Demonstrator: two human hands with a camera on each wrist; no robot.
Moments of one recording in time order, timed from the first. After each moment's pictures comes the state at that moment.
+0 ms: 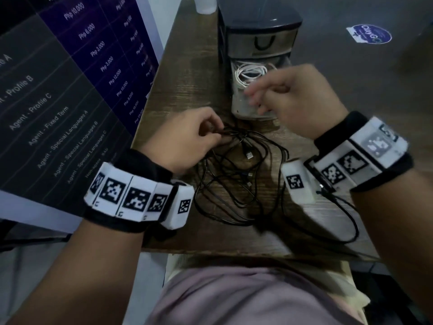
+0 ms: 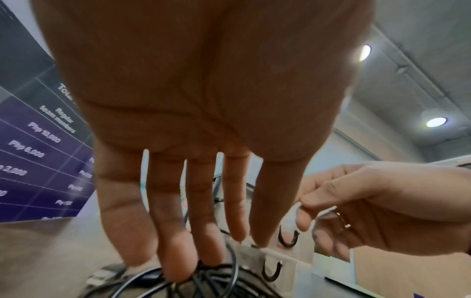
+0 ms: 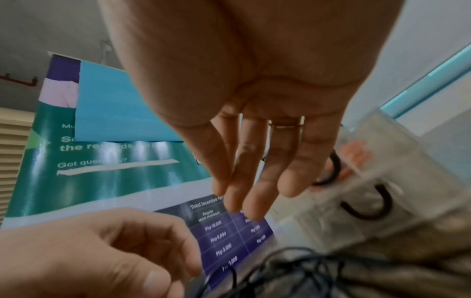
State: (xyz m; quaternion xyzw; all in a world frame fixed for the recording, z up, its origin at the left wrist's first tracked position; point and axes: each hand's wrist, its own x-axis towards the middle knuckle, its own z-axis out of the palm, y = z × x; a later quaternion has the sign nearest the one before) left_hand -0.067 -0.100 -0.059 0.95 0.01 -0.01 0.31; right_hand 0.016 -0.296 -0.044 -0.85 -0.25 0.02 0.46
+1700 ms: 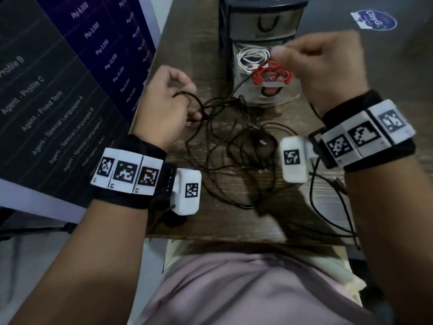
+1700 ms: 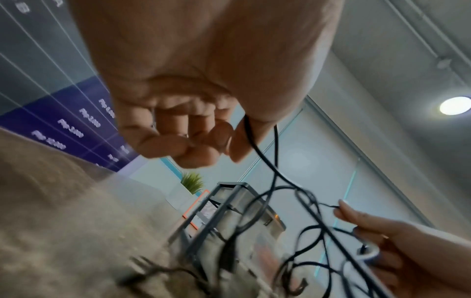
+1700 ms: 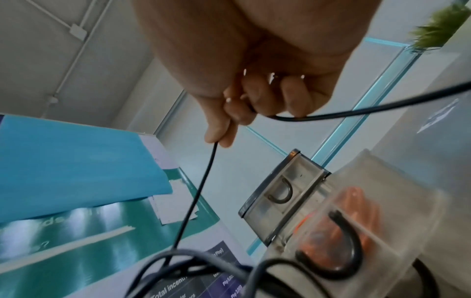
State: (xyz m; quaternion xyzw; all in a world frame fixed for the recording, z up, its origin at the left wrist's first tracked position) left_hand -0.060 -0.086 -0.080 0.78 0.11 0.17 0.59; right_hand 0.023 -0.306 -0.044 -0.83 -0.18 -0.11 0.52
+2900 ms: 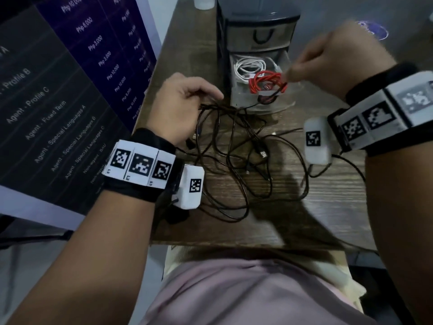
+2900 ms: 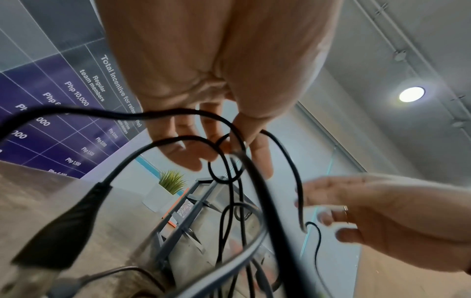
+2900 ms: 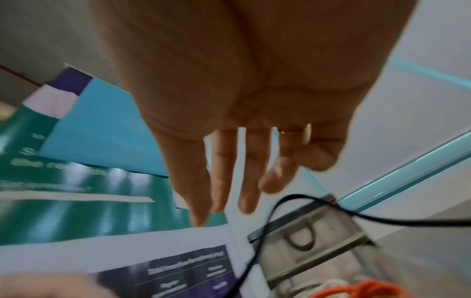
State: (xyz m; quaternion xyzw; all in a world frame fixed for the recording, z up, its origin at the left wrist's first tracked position) left_hand -0.047 -0.094 -0.068 0.87 0.00 0.19 0.45; right_hand 0.037 -0.332 -0.011 -0.95 -0.18 -0.02 0.26
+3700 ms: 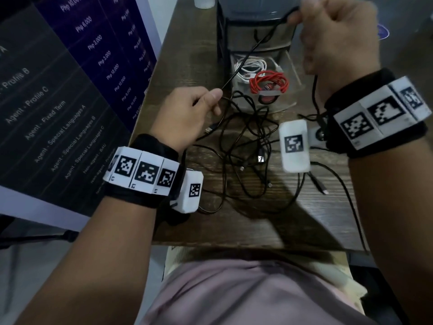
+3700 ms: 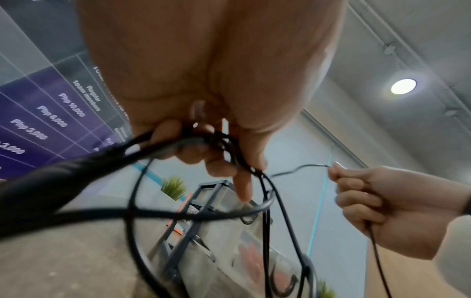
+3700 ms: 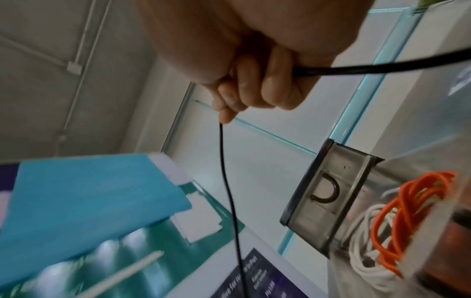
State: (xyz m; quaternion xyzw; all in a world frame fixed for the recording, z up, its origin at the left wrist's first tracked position) left_hand -0.051 -0.098 -0.071 0.90 0.01 0.13 0.41; right_hand 0.042 -0.300 -0.021 -0.75 -0.17 -0.15 0.62
